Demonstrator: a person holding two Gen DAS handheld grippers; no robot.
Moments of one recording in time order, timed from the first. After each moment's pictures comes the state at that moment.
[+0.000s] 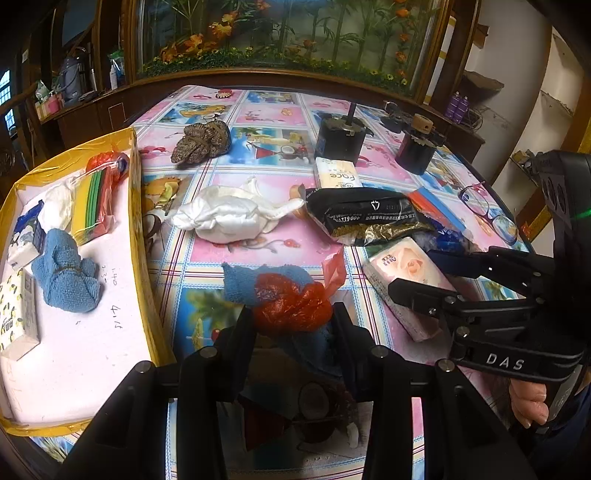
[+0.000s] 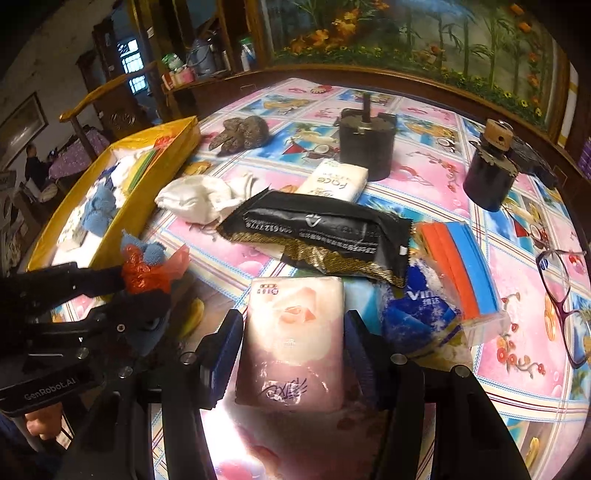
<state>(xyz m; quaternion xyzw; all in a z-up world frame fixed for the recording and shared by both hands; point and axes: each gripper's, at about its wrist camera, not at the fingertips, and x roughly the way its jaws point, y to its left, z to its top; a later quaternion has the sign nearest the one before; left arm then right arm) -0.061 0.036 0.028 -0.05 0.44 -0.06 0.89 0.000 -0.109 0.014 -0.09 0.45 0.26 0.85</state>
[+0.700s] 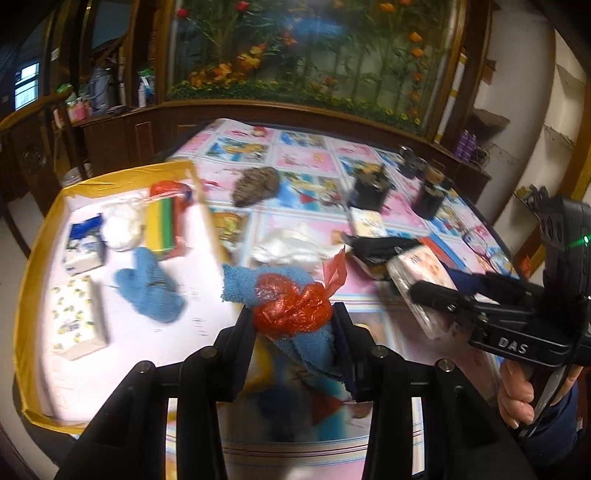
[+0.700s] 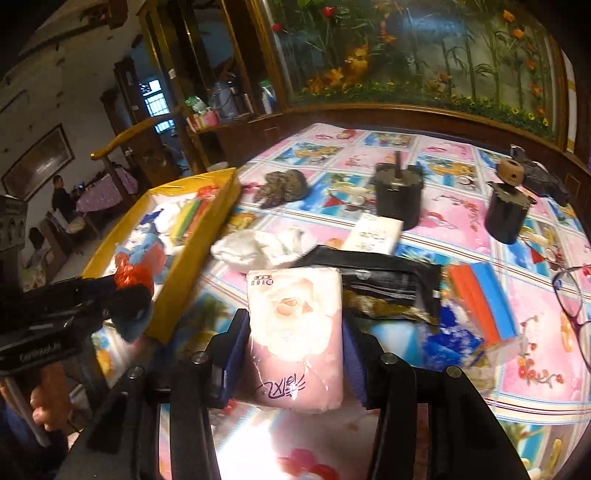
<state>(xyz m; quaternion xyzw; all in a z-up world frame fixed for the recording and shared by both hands) -0.098 0.099 0.073 -0.08 0.38 -0.02 0.92 -0.017 -0.093 0.053 -0.01 0.38 0.32 0.87</state>
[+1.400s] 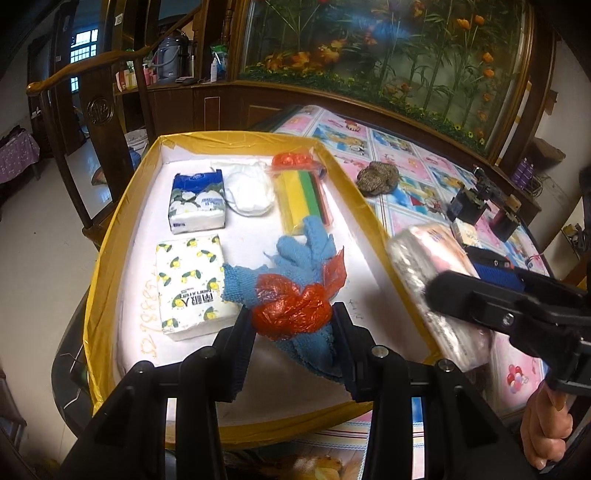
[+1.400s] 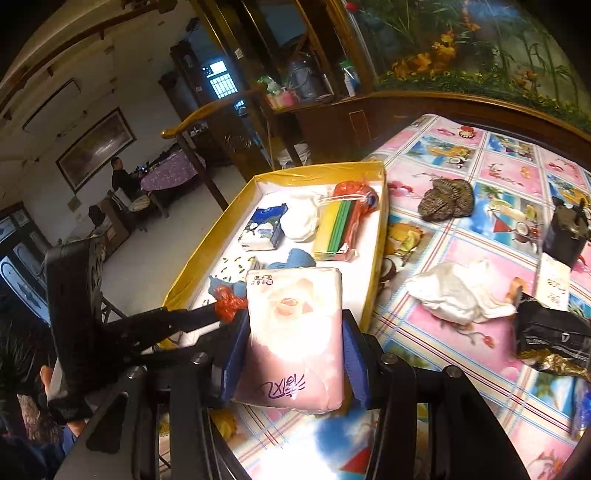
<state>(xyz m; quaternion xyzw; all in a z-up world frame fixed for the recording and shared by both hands) -0.117 0.199 0.047 -0.12 0.40 0.08 0.91 -0.027 0.062 0.062 0.00 0.41 0.44 0.80</state>
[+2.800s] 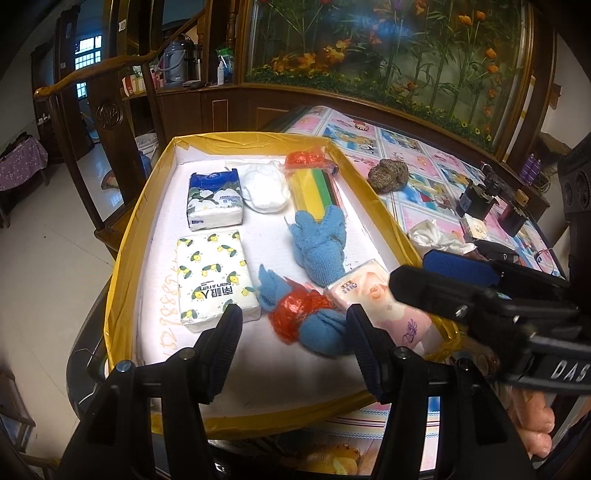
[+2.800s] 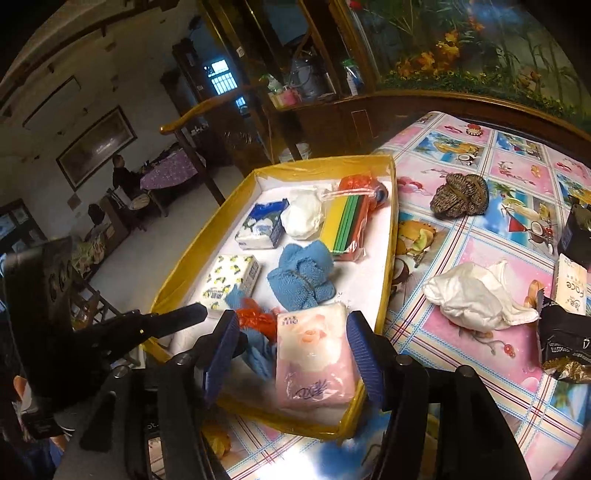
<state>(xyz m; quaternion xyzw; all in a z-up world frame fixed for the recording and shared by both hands) -0.127 0.200 0.050 -0.10 0.40 0.10 0.91 -0.023 0.064 0.053 0.01 0.39 0.44 0.81</state>
